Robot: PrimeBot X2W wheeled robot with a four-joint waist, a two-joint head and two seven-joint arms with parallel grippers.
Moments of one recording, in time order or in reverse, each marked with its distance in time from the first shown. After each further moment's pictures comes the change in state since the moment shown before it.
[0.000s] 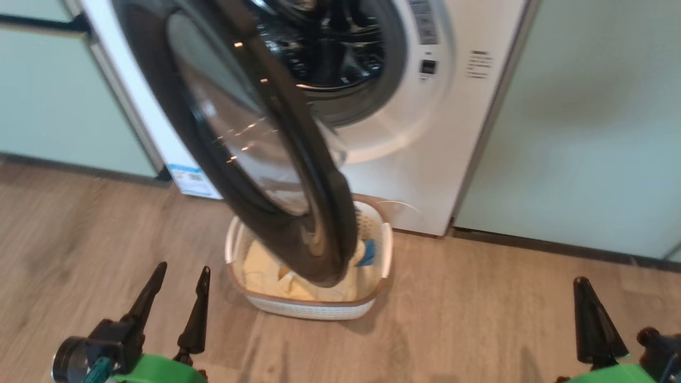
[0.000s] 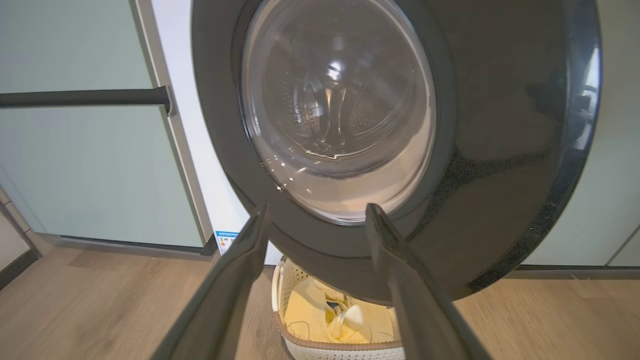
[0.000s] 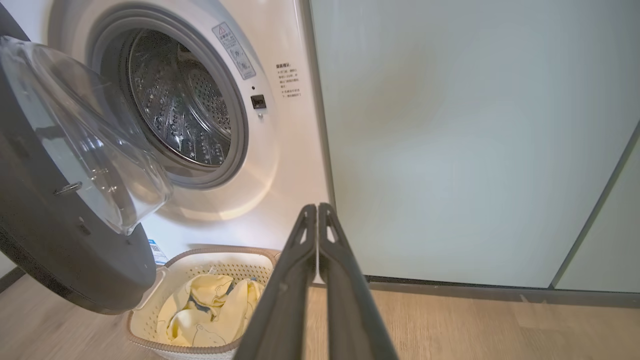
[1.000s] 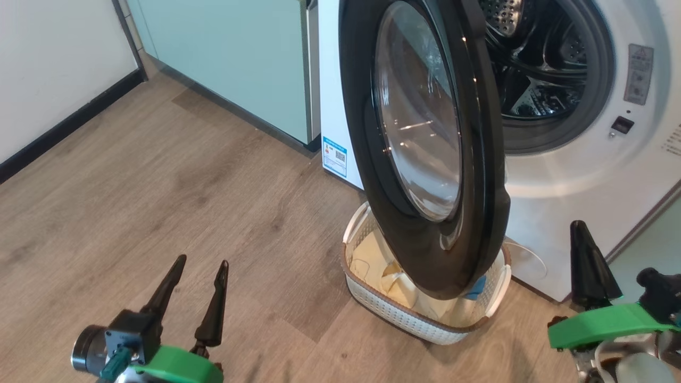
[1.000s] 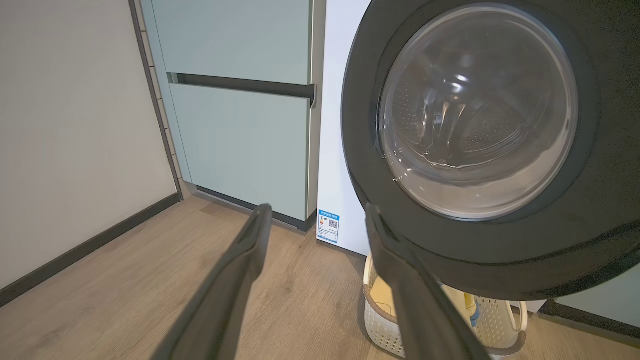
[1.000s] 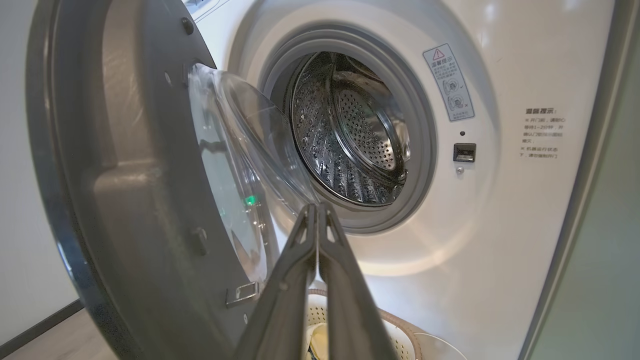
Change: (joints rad) left arm -0.050 -0.029 -0.031 0.040 0.023 -0.044 0.000; right arm -0.217 -0.001 0.036 0.127 0.094 0.000 0.000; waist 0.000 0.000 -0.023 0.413
